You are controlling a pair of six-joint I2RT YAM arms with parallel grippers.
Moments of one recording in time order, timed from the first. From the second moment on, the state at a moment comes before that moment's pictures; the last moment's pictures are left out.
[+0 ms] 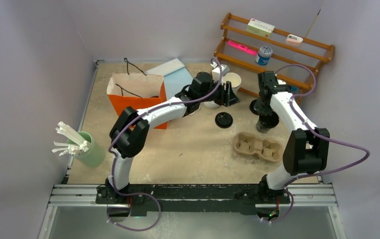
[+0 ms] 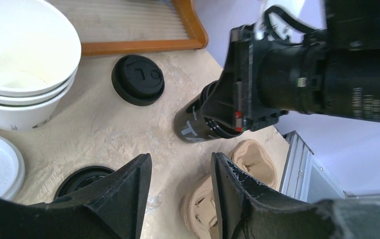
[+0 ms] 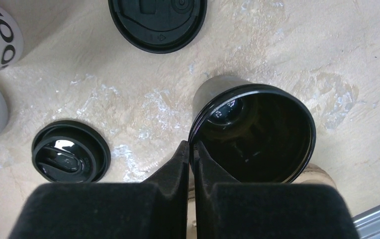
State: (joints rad) left arm -0.79 2.02 1.60 0.19 0.37 -0.52; right arm 0.07 1.59 1.26 -0.84 0.33 0.58
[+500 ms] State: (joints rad) left arm -0.79 2.15 1.59 0.33 0.43 -0.64; right arm 0.07 1.57 1.26 -0.85 0.26 0.58
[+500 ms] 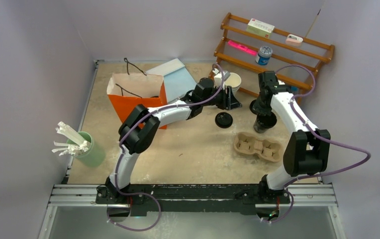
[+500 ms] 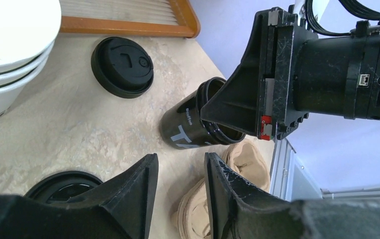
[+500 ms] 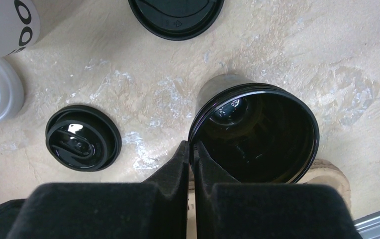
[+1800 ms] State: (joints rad) left arm -0.85 2.28 1.57 0.52 0.47 -0.80; right arm 0.07 1.58 1.27 -0.86 0.19 0.56
